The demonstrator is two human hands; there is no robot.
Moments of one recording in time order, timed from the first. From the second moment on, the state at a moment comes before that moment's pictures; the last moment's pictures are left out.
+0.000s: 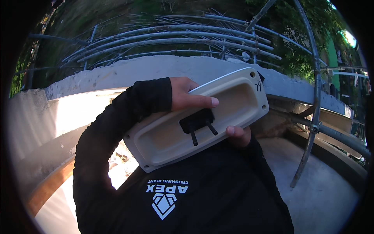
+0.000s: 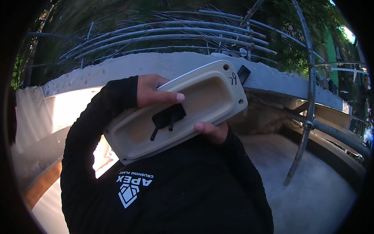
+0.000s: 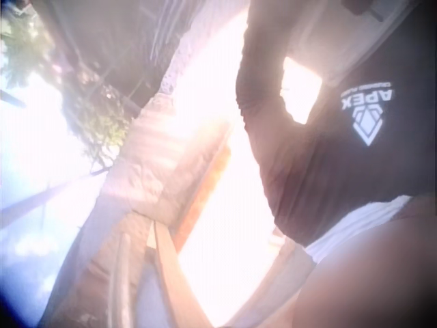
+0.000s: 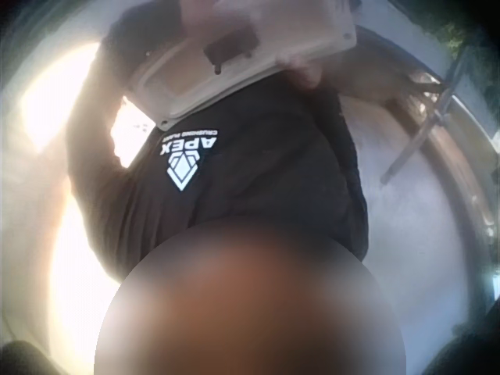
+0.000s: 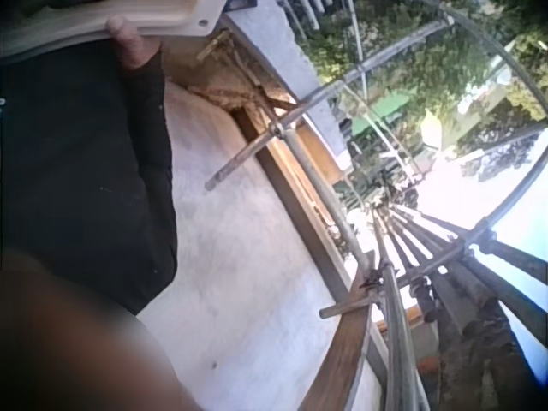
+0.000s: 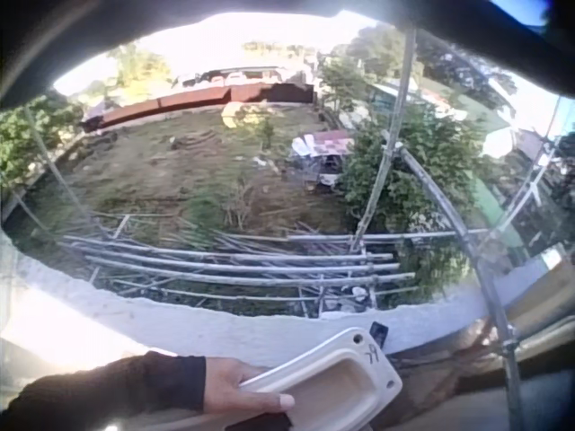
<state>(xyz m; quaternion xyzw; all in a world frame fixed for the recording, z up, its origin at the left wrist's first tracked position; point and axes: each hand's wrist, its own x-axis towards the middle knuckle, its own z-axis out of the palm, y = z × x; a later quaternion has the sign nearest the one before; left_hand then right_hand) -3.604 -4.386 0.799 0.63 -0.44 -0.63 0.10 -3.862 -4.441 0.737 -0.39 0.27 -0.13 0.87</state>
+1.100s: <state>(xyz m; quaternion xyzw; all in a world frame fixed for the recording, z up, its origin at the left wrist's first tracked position) -3.602 -4.384 0.800 0.61 -0.44 -0.65 0.15 -3.923 -4.629 0.642 -0.94 0.23 -0.16 0.16</state>
